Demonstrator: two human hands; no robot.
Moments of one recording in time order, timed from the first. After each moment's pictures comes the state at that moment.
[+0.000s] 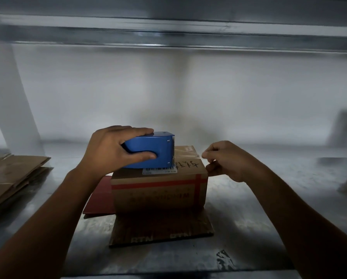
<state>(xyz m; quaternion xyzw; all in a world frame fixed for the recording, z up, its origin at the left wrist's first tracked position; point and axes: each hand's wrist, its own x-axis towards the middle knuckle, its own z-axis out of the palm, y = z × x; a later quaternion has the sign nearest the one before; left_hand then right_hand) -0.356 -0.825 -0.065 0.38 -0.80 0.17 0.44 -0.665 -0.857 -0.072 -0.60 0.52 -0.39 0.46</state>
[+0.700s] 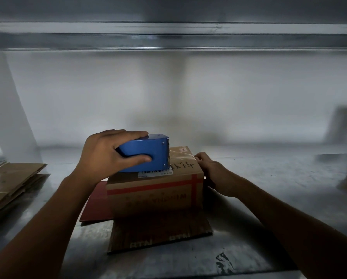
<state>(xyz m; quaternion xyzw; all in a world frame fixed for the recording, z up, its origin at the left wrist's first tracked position) -0.356 -0.827 -0.065 0.37 -0.80 0.19 0.43 -0.657 -0.870 -0.124 -0.66 0.44 -0.36 0.49</state>
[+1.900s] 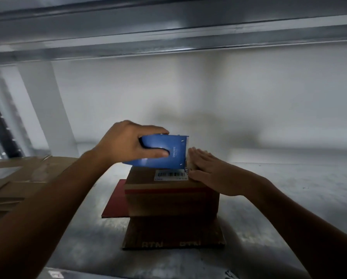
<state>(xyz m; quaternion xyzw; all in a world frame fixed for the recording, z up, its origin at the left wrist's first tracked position) -0.360 -0.830 -0.017 0.42 -0.84 0.16 0.30 -0.634 -0.872 -0.085 -0.90 0.41 -0.07 0.13</state>
